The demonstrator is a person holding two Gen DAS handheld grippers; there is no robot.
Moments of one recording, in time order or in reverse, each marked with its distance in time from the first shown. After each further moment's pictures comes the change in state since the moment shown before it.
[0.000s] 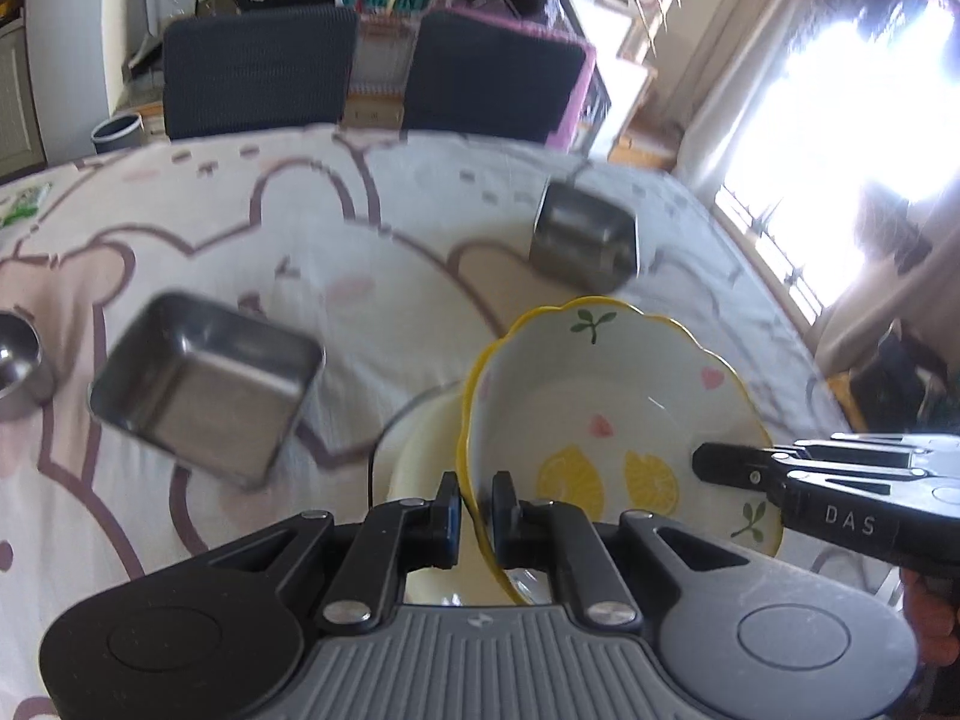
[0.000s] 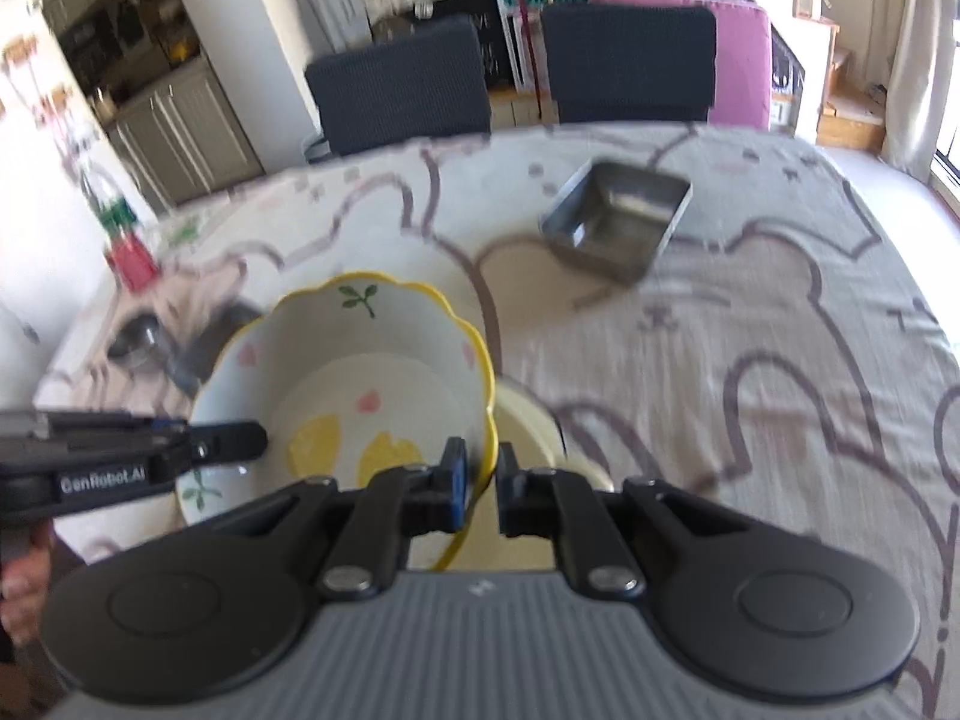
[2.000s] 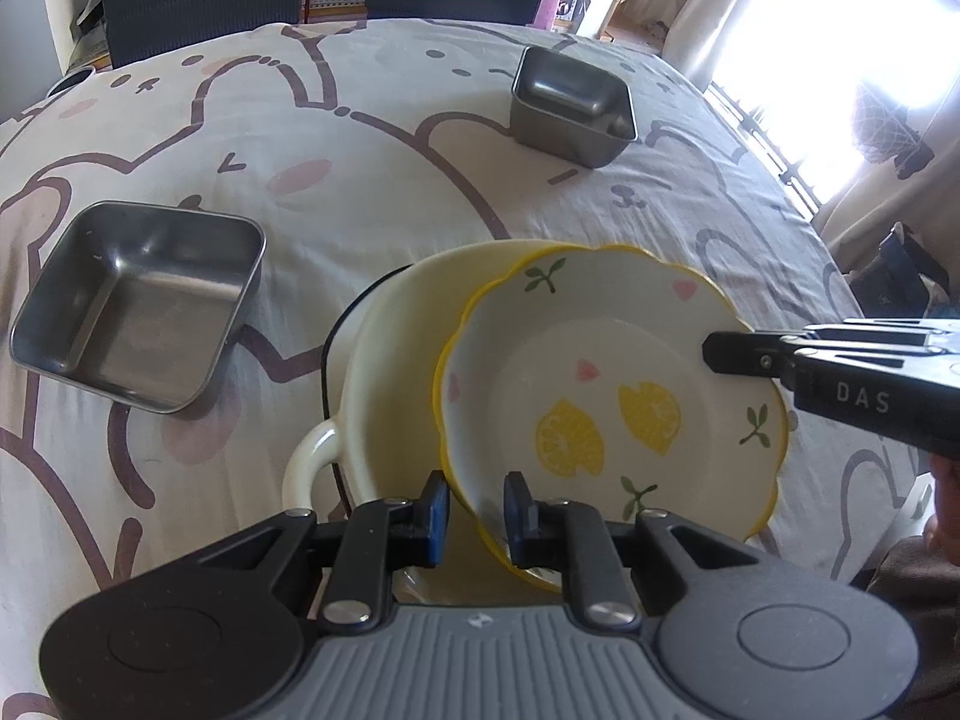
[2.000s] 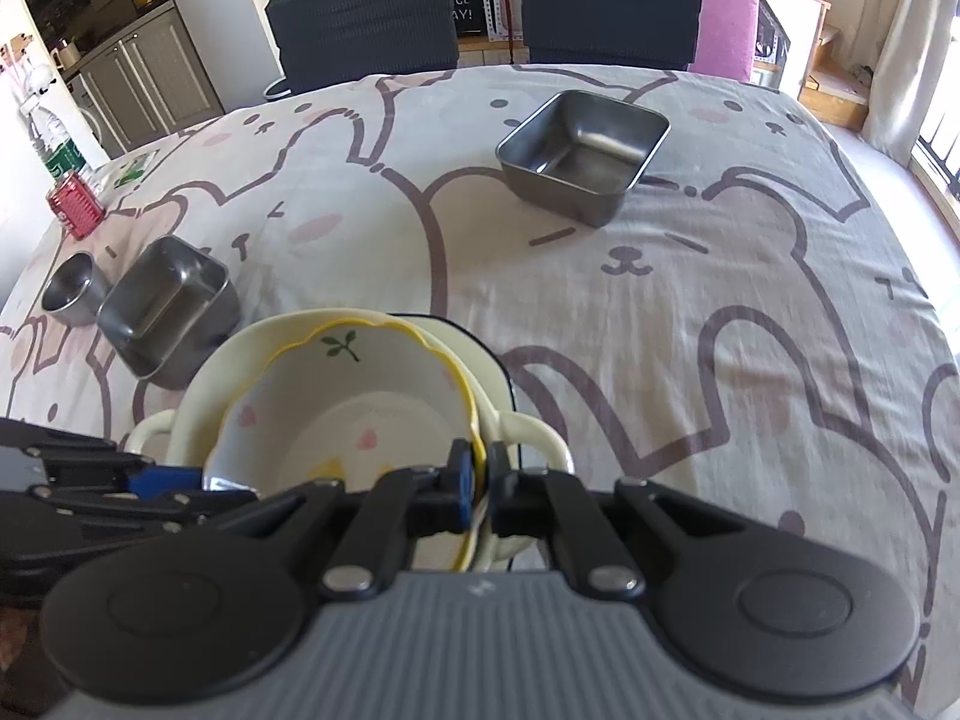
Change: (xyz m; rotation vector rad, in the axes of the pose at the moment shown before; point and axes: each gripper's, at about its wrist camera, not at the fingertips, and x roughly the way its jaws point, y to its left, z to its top) left arm 0.041 -0.008 -0.015 0.068 0.184 -0.015; right arm 0.035 -0.015 -0.006 0.002 0.087 -0.079
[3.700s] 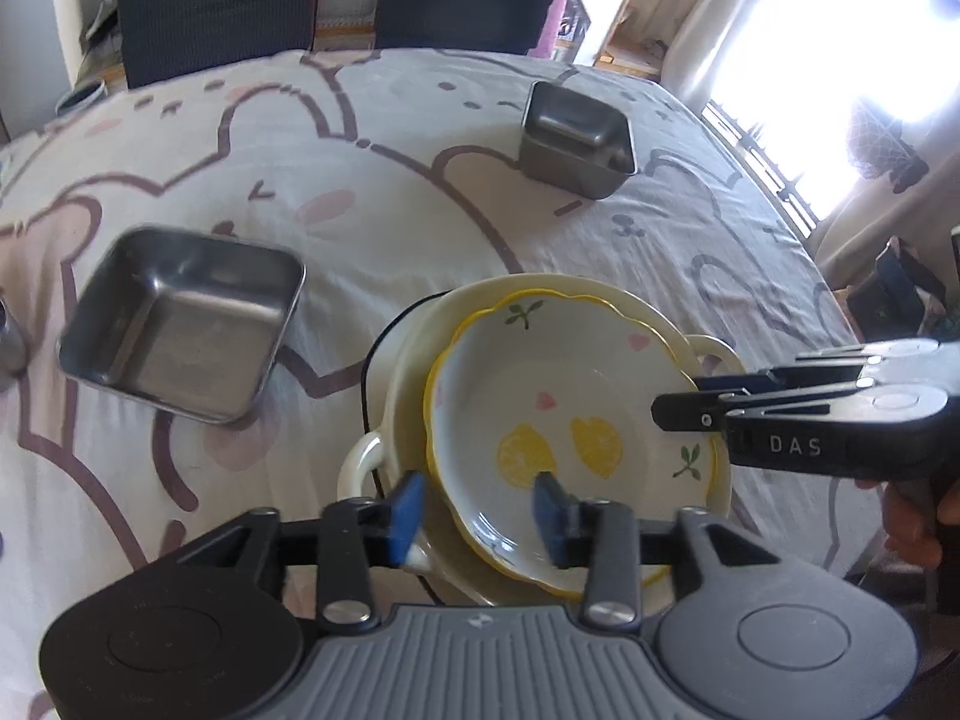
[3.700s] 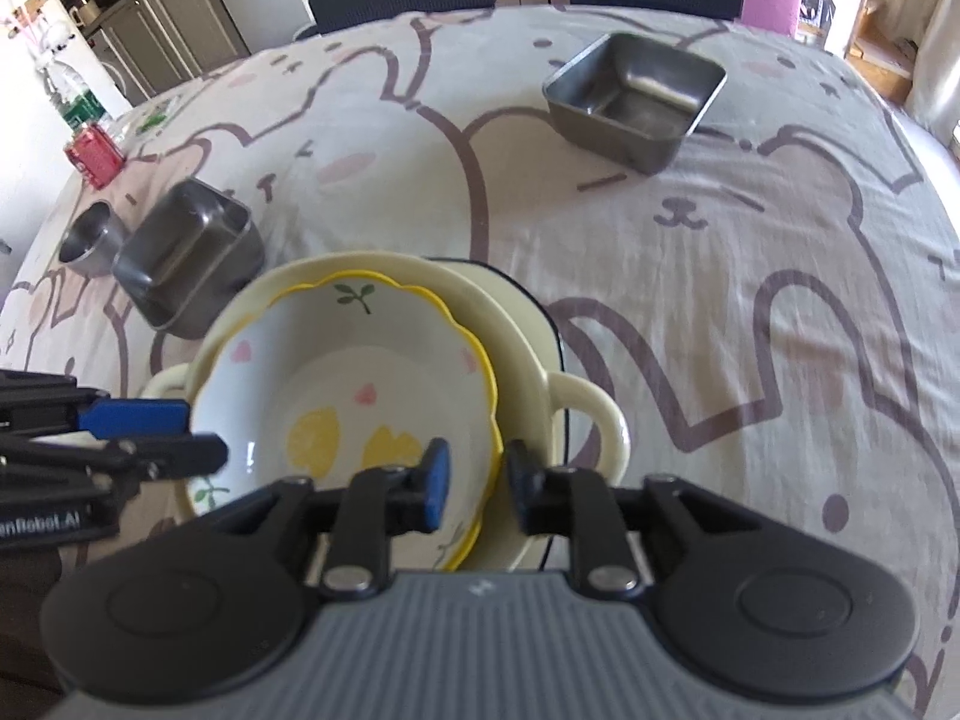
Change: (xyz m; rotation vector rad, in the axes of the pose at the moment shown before) left arm -0.029 0.004 -0.001 0.013 -0.044 0.015; right arm 0.021 0.007 0.005 -0.040 0.112 0.066
